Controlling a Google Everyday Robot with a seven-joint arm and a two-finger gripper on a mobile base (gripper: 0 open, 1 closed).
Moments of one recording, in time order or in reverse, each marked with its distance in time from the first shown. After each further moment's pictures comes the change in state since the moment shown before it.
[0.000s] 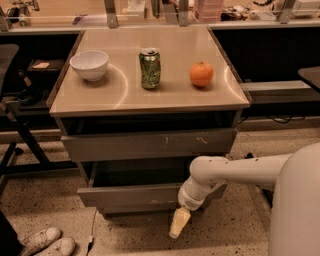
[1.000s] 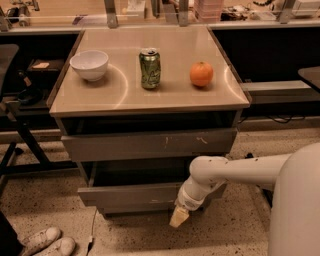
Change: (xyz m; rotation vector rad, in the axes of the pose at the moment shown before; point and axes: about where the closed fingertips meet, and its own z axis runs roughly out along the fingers) arm 0.000 0.000 0.000 0.000 0.000 0.000
